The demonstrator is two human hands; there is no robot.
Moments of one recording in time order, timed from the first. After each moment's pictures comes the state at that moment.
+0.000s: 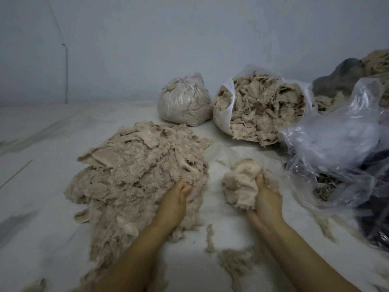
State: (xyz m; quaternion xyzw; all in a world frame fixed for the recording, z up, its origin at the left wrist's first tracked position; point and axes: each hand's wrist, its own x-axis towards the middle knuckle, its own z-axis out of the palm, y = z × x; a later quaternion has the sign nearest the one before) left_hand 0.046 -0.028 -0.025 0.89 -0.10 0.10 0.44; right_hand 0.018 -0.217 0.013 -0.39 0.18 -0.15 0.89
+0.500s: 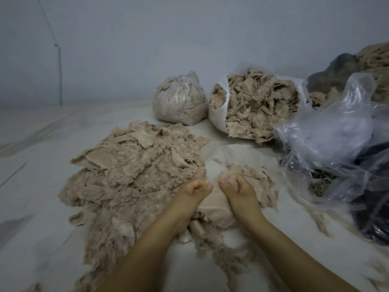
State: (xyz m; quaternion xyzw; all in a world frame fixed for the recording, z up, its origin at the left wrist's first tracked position) left_hand 0.027 -0.067 0.012 0.71 -0.03 -0.11 0.70; right_hand 0.016 -0.203 0.000 -0.72 0.05 -0.11 0.68
